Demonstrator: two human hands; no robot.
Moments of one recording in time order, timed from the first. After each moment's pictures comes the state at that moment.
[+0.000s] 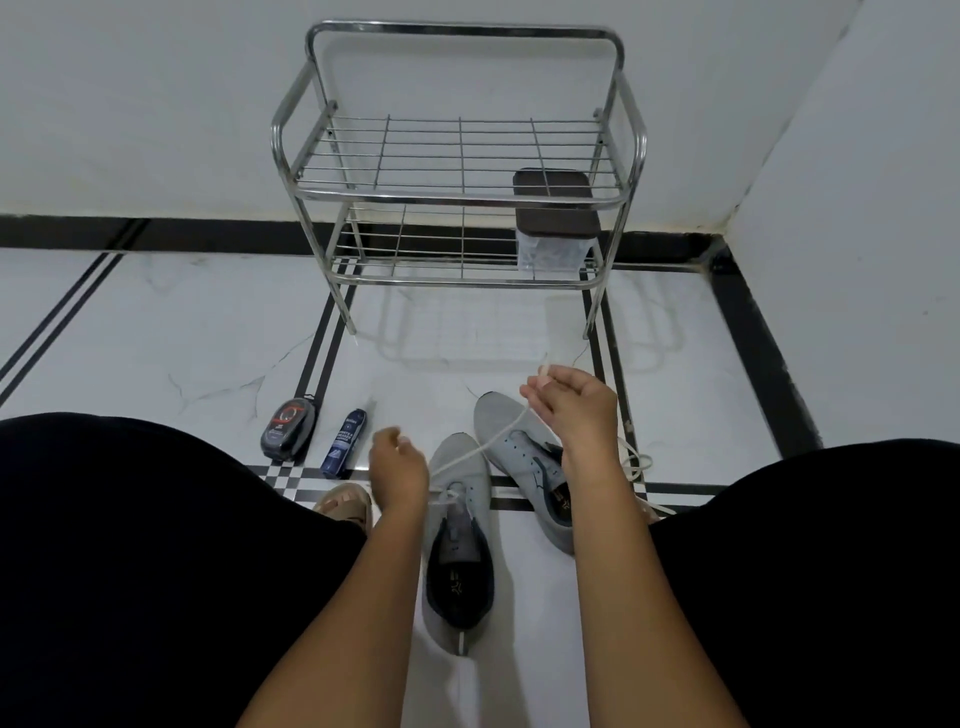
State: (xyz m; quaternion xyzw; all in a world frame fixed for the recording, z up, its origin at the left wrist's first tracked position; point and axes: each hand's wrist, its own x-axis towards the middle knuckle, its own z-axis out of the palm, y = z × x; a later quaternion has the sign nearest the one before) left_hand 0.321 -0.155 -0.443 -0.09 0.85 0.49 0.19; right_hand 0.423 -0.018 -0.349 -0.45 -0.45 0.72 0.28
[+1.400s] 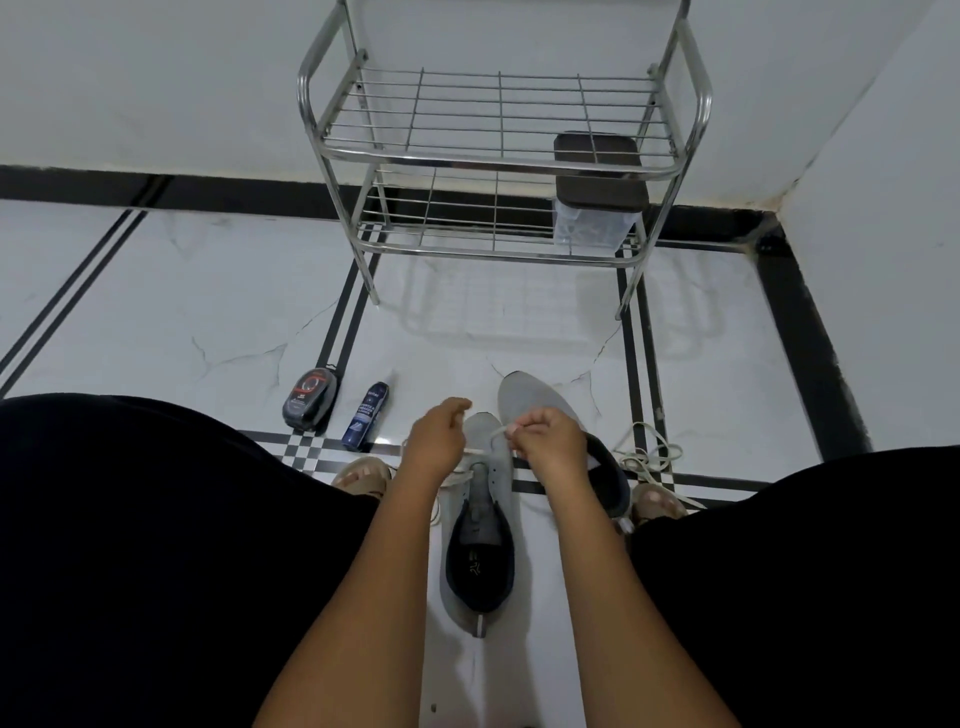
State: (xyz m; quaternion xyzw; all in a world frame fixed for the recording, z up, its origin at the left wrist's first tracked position) left_hand 0.302 -0.154 -0.444 0.20 0.88 0.32 0.27; right_hand 0.406 -0.053 -0.431 -0.48 -0.63 0.61 0.10
